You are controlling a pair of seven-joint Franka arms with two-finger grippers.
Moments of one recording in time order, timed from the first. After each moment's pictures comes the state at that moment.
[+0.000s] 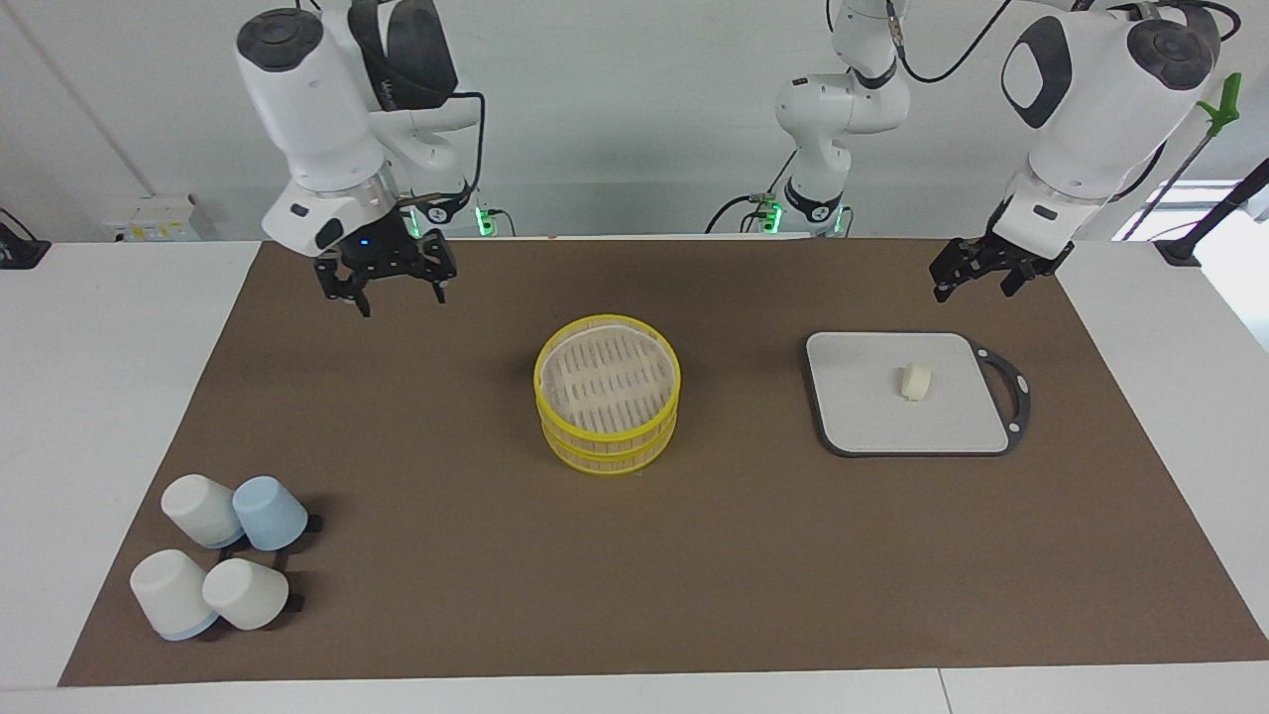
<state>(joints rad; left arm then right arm) -0.05 0.02 0.00 -1.68 0.01 1.62 -0.06 0.17 -0.01 0.05 -1.78 0.01 1.81 0.05</state>
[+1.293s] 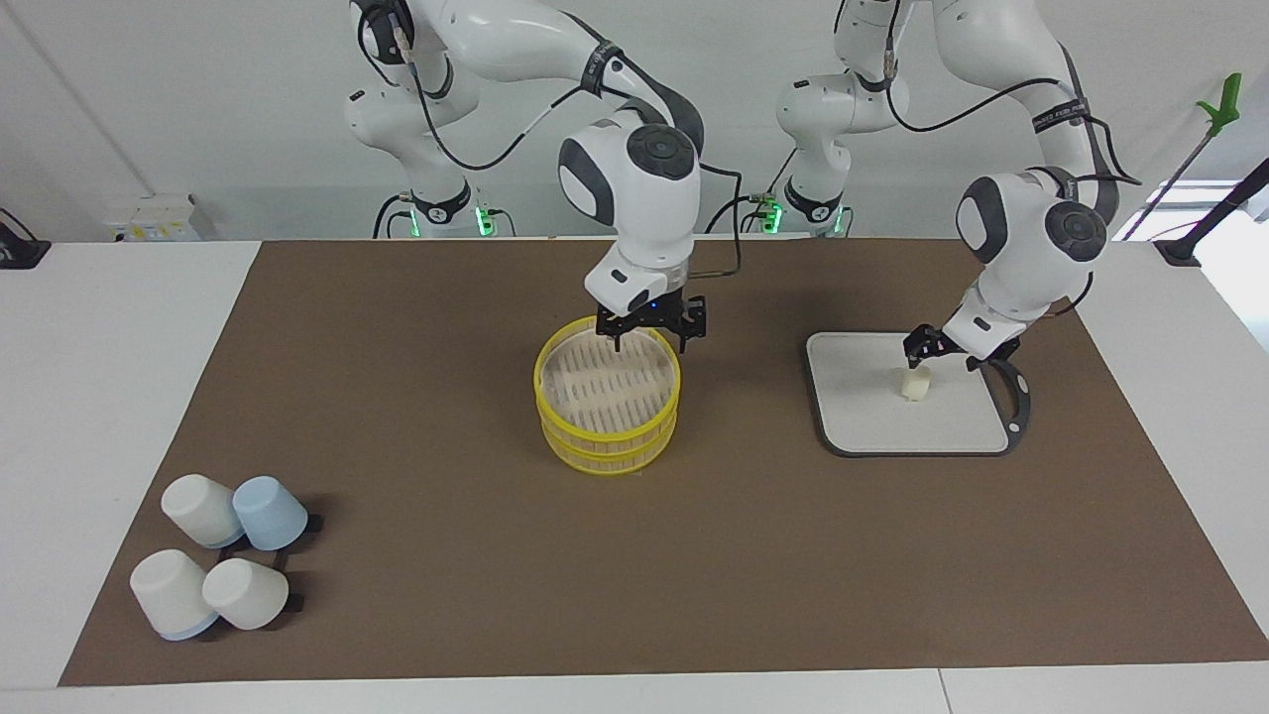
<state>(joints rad) 0.03 0.10 0.00 -2.11 0.04 2.09 0.18 0.63 0.48 0.04 -1.39 -0.02 1.86 0.75</state>
